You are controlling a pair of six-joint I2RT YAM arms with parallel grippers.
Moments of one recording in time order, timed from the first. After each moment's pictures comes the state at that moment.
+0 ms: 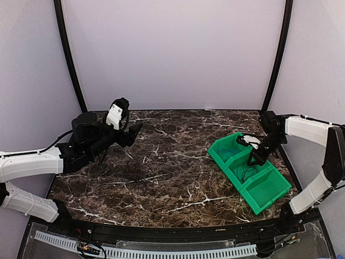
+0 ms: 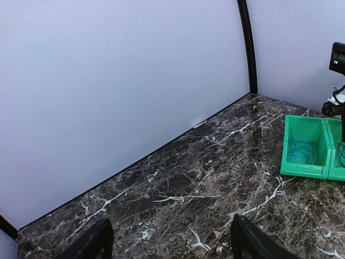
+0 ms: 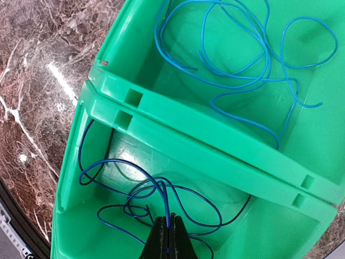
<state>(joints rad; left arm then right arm) -0.76 1.16 0.70 0.36 -0.22 0.20 0.17 1.48 1.01 -0.93 -0.31 -0.67</state>
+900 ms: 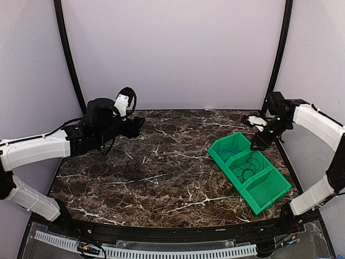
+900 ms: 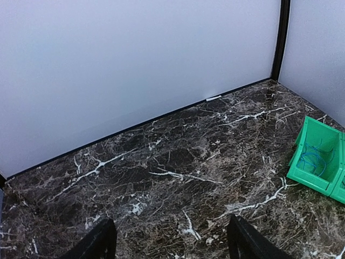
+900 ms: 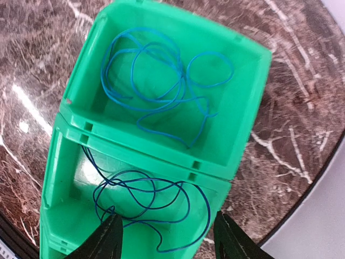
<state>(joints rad) -0.76 1.31 0.95 0.06 -0.33 -0.03 0.18 1.42 1.16 -0.98 -0.16 -0.61</state>
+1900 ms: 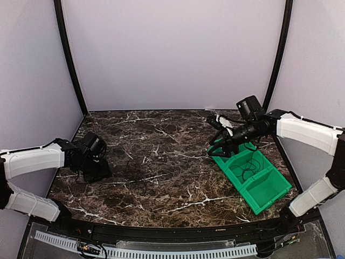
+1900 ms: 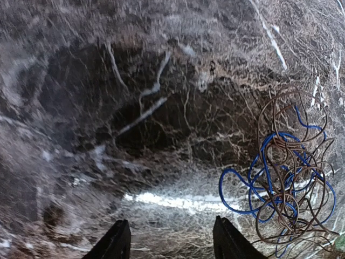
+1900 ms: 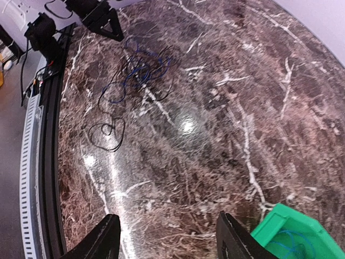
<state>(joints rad) -0.52 1.22 0.70 -0.70 -0.11 -0.83 0.52 1.43 1.13 -0.57 -0.68 -0.49</state>
